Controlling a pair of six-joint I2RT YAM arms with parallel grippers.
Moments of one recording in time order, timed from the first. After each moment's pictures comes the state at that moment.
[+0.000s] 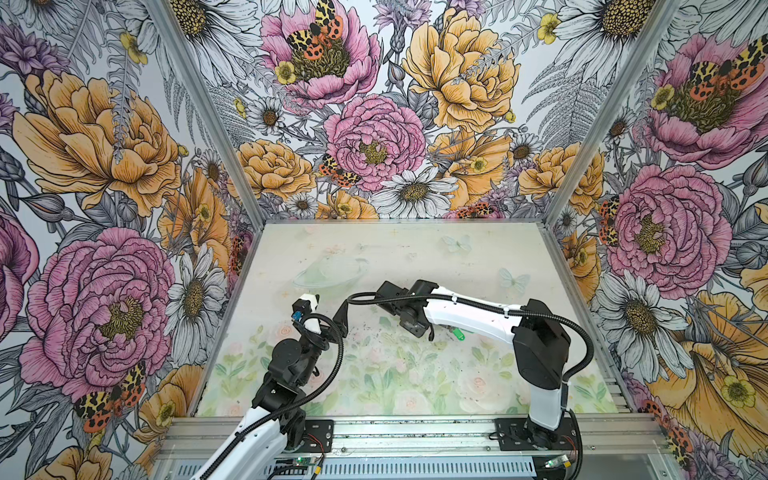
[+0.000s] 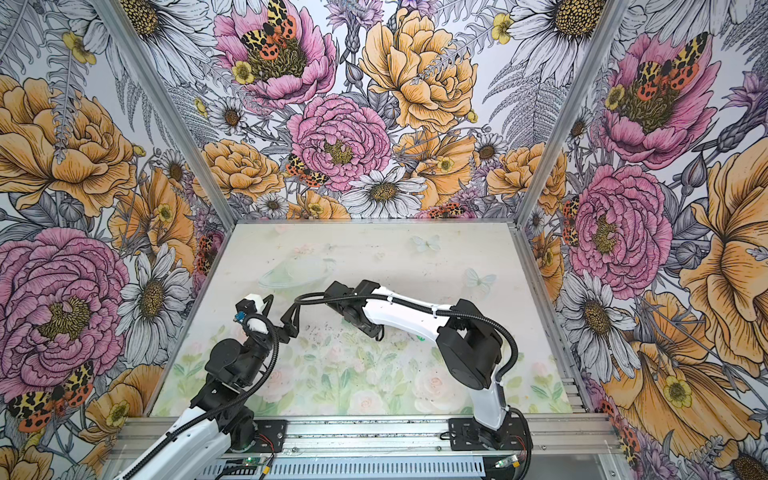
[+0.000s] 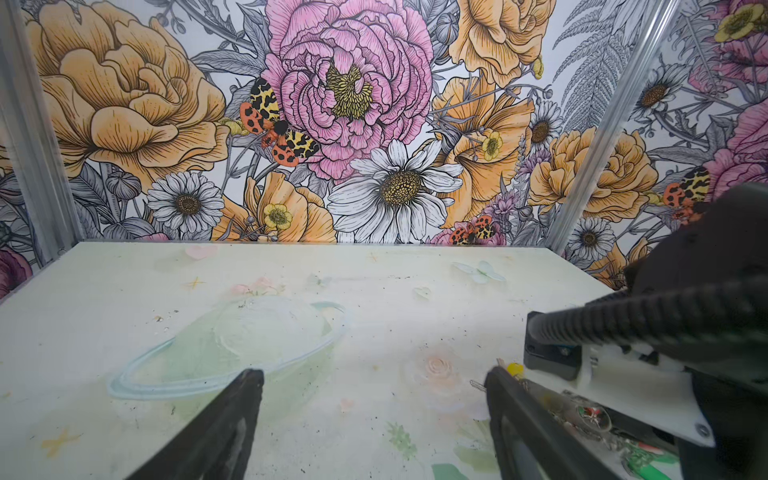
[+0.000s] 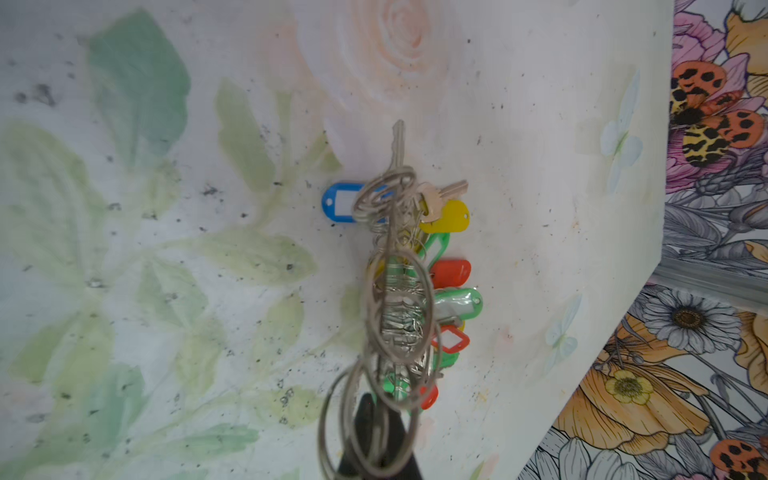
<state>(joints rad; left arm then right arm) -0.44 0.45 0.11 0.39 -0.17 -0.17 0.98 1.93 1.54 -1.09 0.46 0.04</state>
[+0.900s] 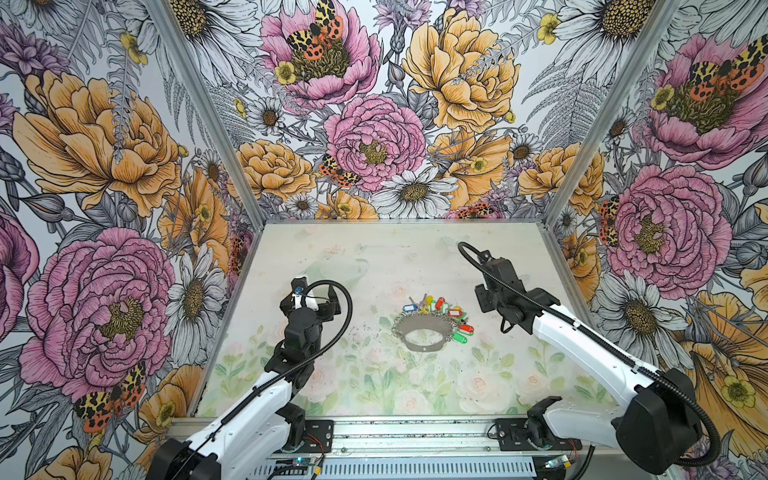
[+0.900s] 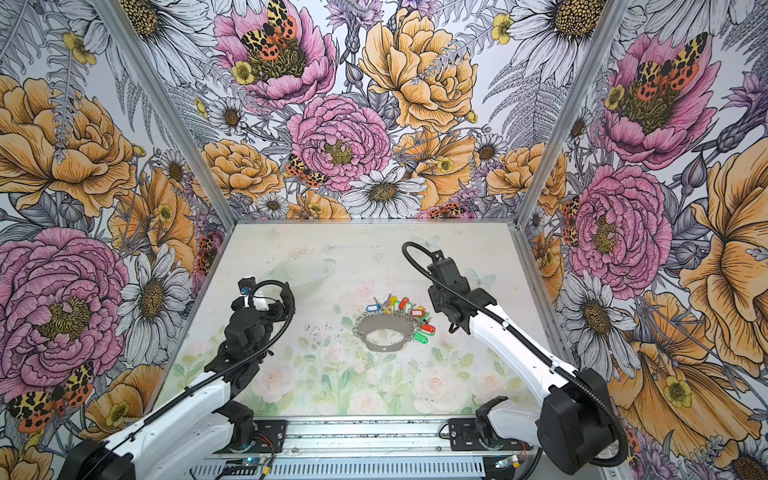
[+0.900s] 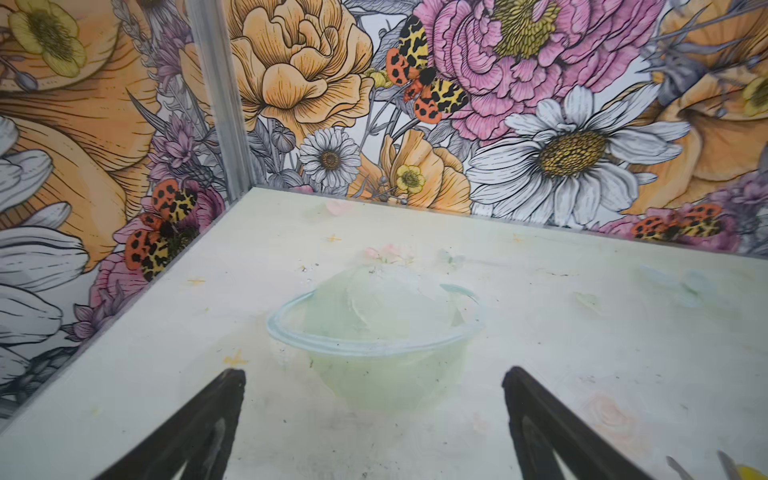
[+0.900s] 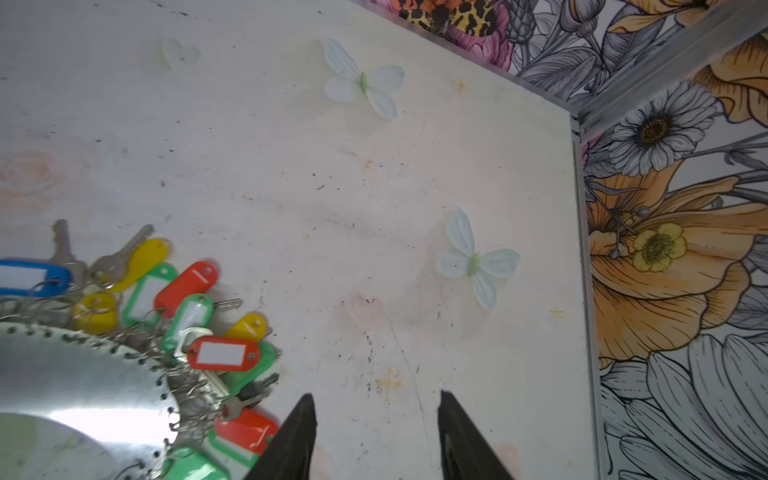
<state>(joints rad) -0.37 0.93 0.32 0.43 -0.53 -0.13 0.39 1.23 0.83 -0.46 0.39 -0.02</state>
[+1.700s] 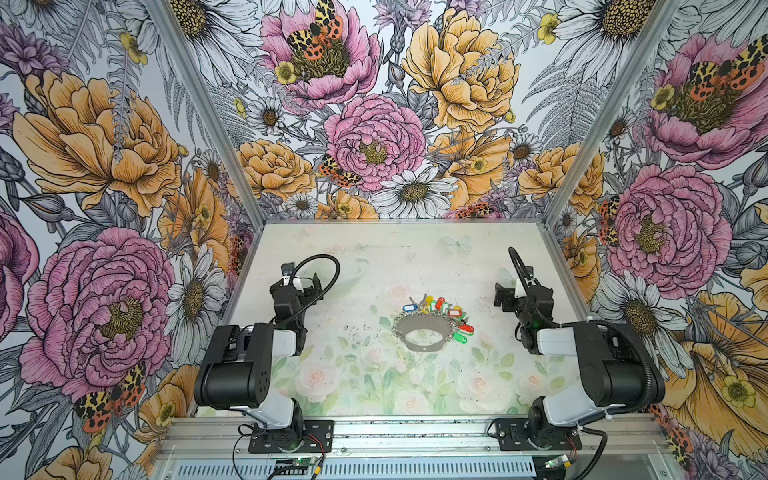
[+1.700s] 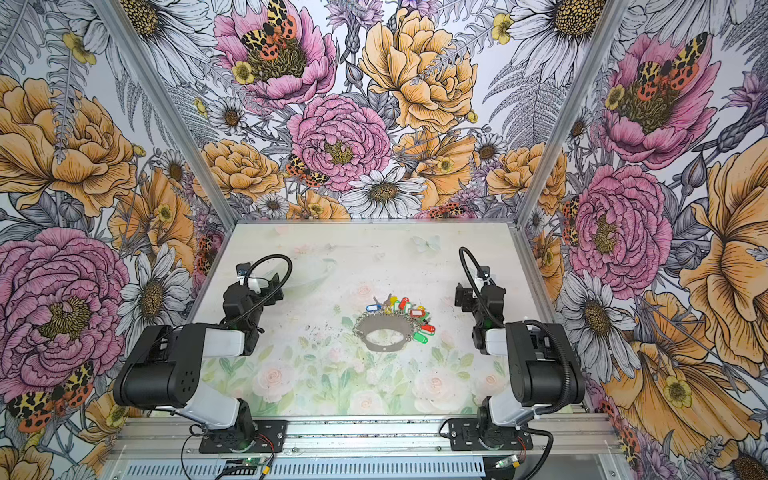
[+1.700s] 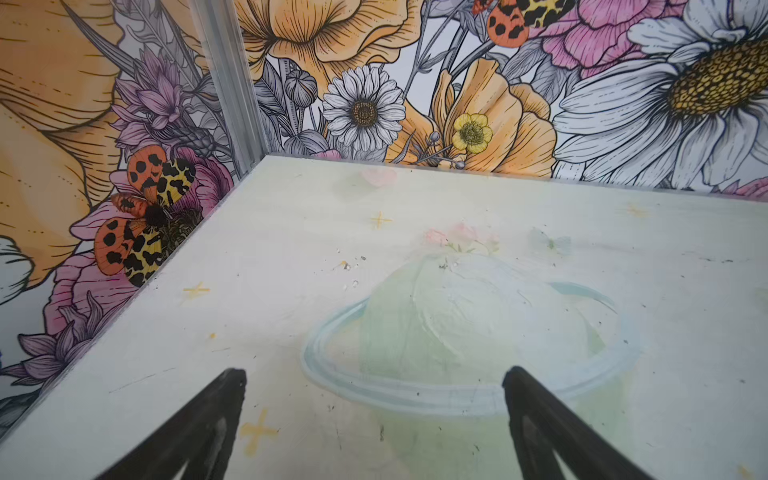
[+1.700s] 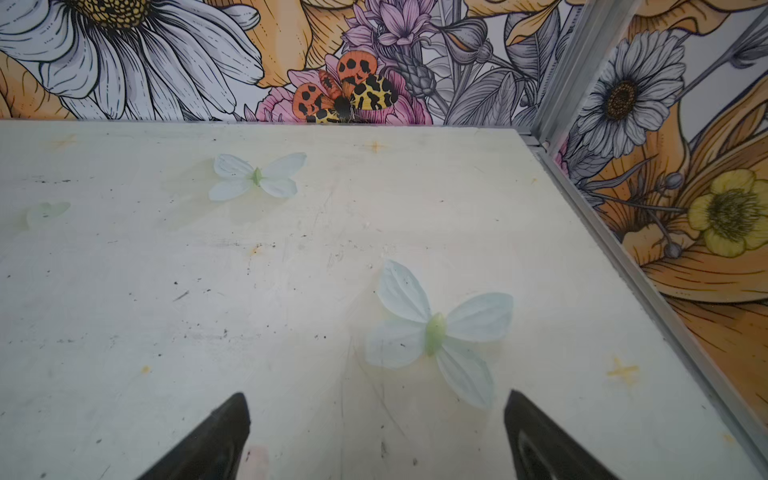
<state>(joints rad) 0.03 1.55 0.39 0.93 -0.11 -0.05 -0.05 1.54 0.39 0.77 0.00 -0.02</state>
